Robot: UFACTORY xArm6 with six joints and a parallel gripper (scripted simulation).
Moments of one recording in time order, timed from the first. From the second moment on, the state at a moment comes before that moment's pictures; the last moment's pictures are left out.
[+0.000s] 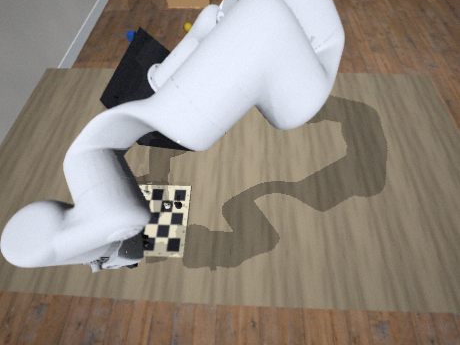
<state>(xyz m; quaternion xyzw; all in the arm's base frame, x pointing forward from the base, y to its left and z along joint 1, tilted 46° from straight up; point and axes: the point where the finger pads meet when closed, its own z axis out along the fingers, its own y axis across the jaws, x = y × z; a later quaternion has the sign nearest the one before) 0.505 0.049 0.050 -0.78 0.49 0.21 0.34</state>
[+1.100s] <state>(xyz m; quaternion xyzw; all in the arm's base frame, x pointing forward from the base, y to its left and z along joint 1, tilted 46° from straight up) 0.438 -0.001 -0.003 -0.92 -0.04 -0.02 0.39</state>
